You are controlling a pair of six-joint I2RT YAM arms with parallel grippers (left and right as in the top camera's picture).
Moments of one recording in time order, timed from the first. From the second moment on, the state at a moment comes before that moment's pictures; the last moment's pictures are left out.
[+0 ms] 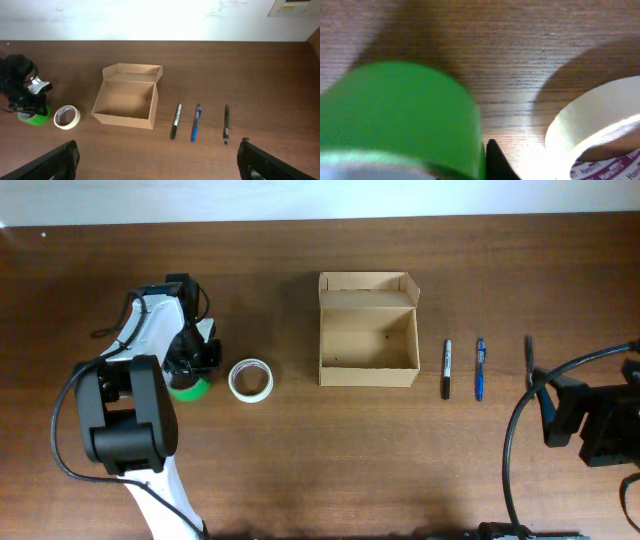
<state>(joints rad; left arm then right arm) 0.05 2.10 1.52 -1.12 0.00 0.02 -0.10 1.17 2.23 -1.69 -0.21 -0.05</state>
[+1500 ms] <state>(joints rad) -0.72 2.10 2.27 -1.12 0.03 0.02 -0.10 1.07 2.36 -1.69 -0.23 -0.05</state>
